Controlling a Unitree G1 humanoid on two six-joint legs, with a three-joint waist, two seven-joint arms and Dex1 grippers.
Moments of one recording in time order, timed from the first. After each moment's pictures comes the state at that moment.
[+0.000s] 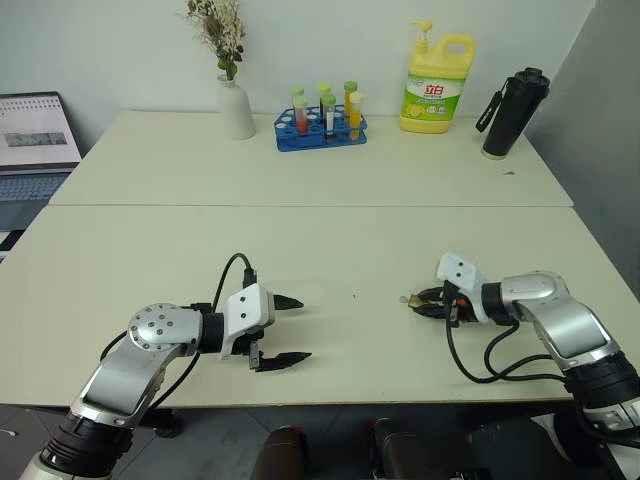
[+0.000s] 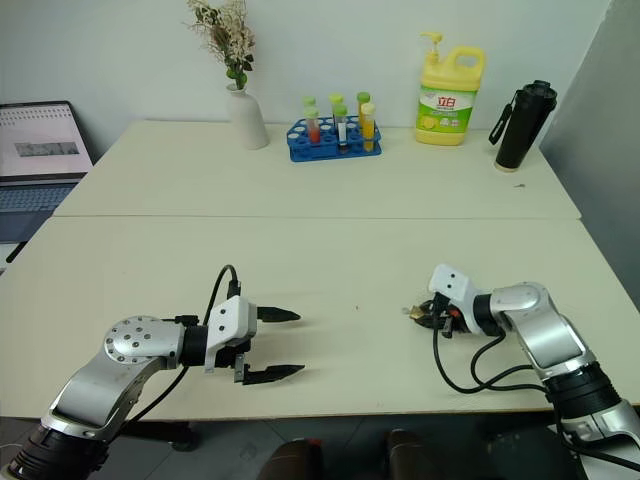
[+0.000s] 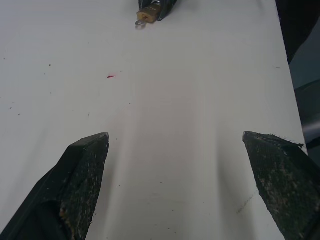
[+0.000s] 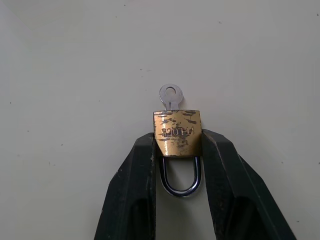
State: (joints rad) left arm -0.12 0.78 -0.11 -0.28 -0.29 0.26 -1.10; right arm -0.41 -0.73 0.25 -0.03 0.08 0.49 1.06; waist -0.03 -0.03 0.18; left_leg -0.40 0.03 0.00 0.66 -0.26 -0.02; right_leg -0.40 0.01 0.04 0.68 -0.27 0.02
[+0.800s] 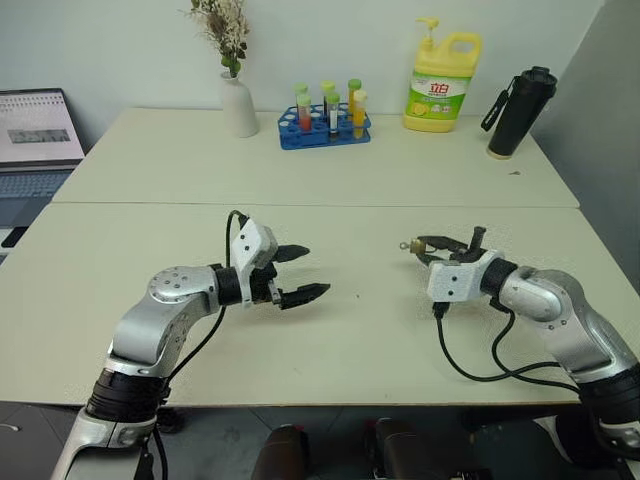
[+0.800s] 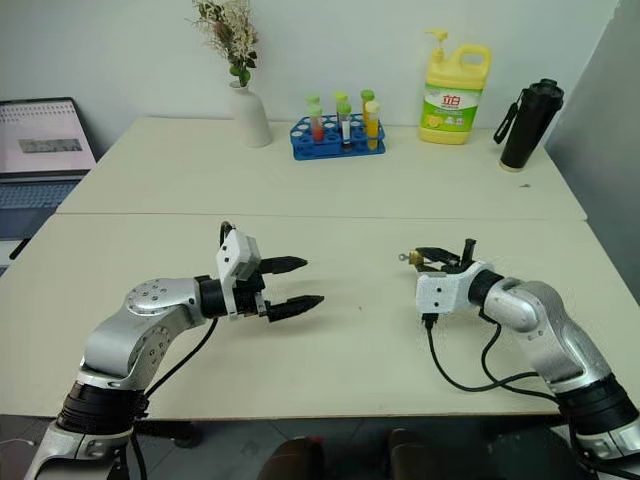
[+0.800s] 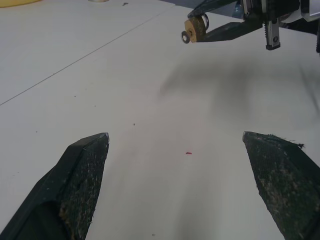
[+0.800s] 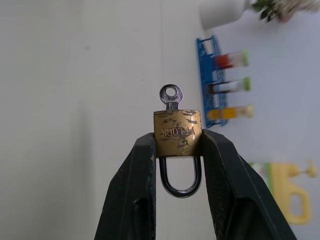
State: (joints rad) left arm -0.39 0.61 -0.05 -0.18 -0.48 0.56 -0.95; right arm -0.35 -0.78 0.22 -0.16 -0.52 -0.26 0.47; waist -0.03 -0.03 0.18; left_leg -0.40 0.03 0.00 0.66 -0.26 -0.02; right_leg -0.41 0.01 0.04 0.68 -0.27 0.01
